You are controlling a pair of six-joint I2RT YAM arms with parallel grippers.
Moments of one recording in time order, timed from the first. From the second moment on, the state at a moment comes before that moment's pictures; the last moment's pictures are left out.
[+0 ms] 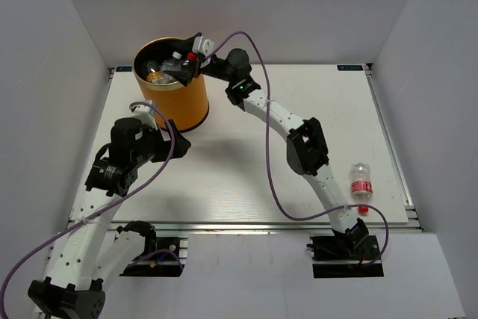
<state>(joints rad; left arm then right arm) -0.25 0.80 0.92 -0.68 0.15 -0.41 0.73 2.49 2.35 0.64 -0.72 -0.17</state>
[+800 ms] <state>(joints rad) -0.48 1.48 1.03 -0.13 0.54 -0.35 0.22 1.63 1.78 -0.78 -0.16 -0.17</state>
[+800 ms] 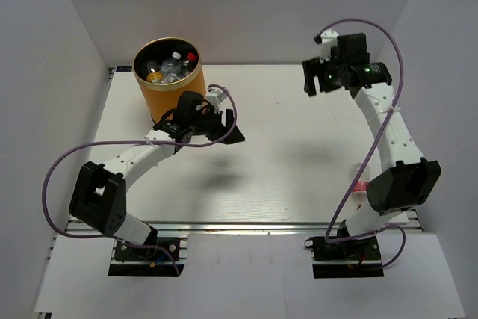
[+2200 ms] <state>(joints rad) -0.49 1.50 0.89 -0.07 0.55 -0.29 -0.16 1.54 0.90 -0.92 0.16 -0.44</state>
